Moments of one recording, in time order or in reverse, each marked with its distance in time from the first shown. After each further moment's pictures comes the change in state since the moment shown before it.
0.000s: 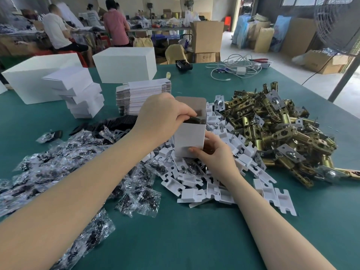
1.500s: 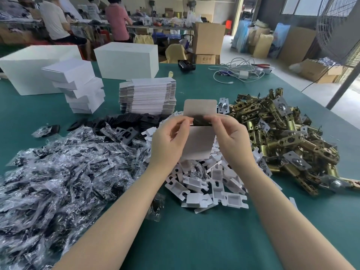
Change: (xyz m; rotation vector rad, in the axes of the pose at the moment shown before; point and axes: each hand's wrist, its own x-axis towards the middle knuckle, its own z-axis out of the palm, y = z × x) left_hand -0.044 0.005 0.067 -0.934 0.410 -0.425; right_hand 0.019 -0.051 -0.012 -0.026 0.159 -0.273
